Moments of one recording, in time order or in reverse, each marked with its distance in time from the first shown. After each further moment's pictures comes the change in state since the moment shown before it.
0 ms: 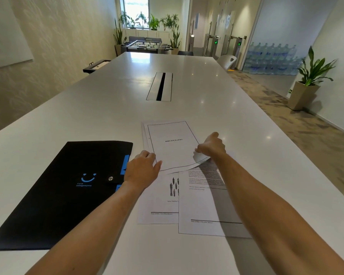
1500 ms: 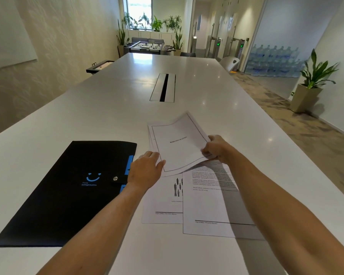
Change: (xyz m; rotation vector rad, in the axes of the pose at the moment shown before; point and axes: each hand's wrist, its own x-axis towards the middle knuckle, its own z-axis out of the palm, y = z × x) left_hand -0.002 -0.002 0.002 -0.074 0.033 -0.008; right_hand -0.005 0.007 -0.023 0.446 -0.433 -0.113
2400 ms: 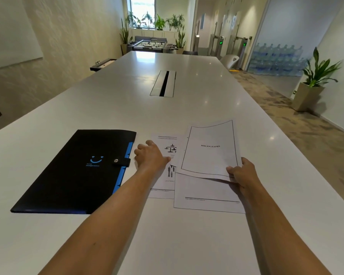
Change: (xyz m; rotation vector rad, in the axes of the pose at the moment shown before) left_hand -0.014 0.070 -0.047 0.002 -0.317 -0.536; right_hand -0.100 0.121 -0.028 0.247 0.457 -0.035
